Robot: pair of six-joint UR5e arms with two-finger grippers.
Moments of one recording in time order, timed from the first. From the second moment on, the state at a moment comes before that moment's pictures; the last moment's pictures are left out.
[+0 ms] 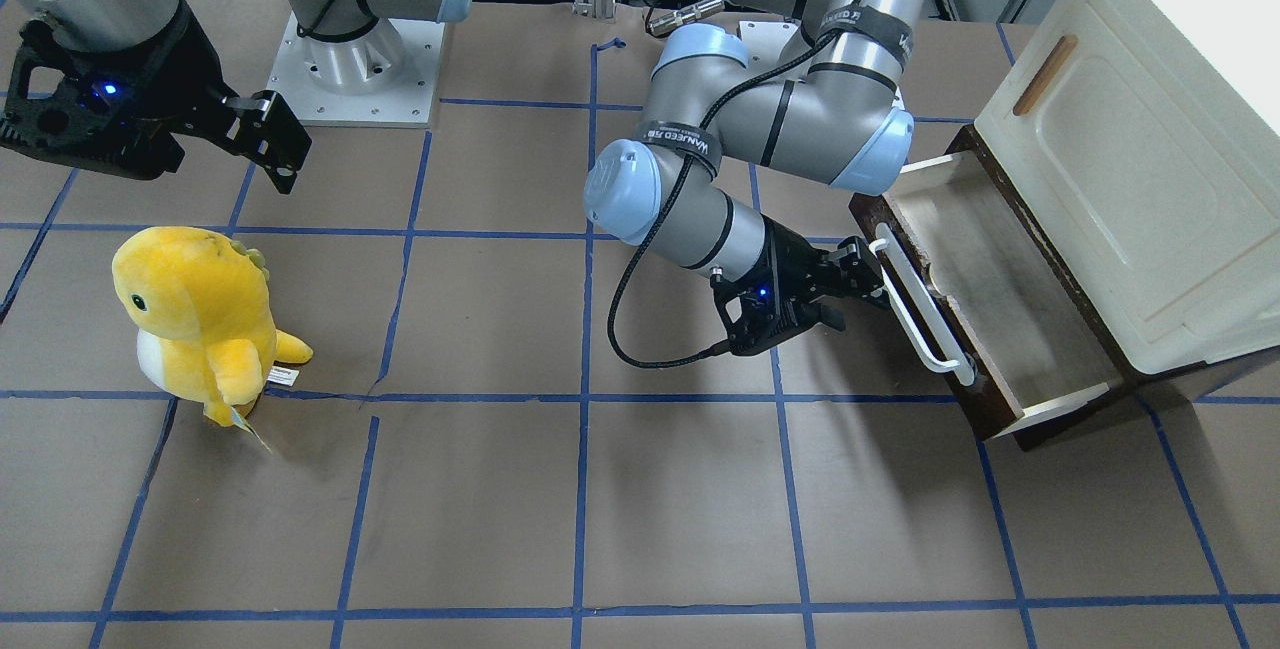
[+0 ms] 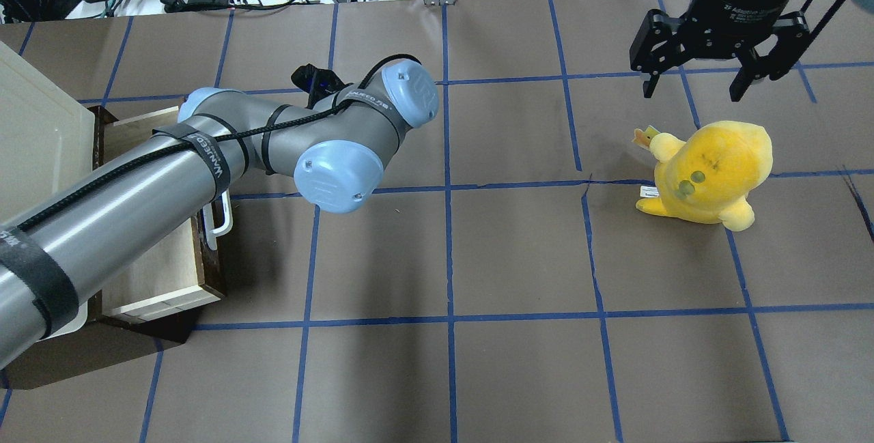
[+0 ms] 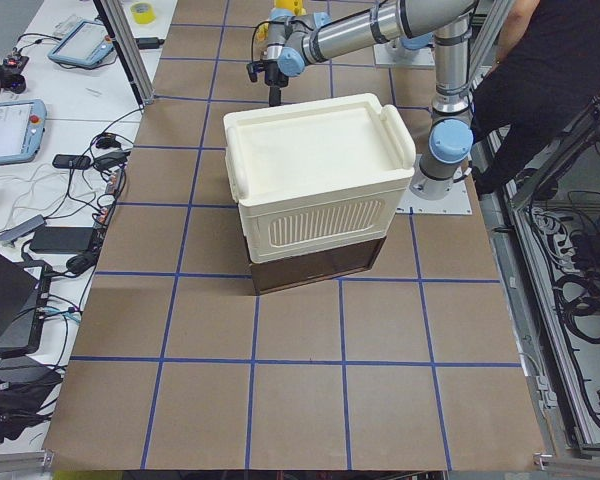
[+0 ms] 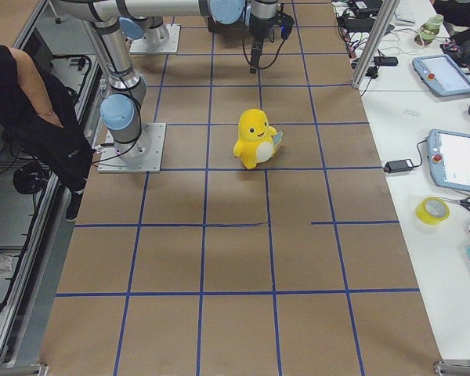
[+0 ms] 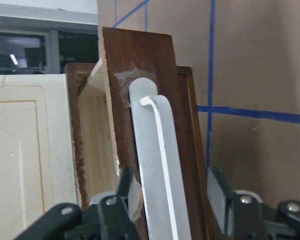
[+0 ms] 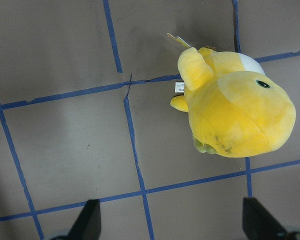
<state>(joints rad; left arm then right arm) -1.90 -1.92 -1.73 -1.37 2.43 -0.48 1.51 -1.53 1.48 -1.44 -1.63 0.11</state>
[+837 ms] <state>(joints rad) -1.77 -1.57 -1.64 -1.46 1.90 -0.33 1.51 -1.53 1.48 -1.44 -1.63 0.11</state>
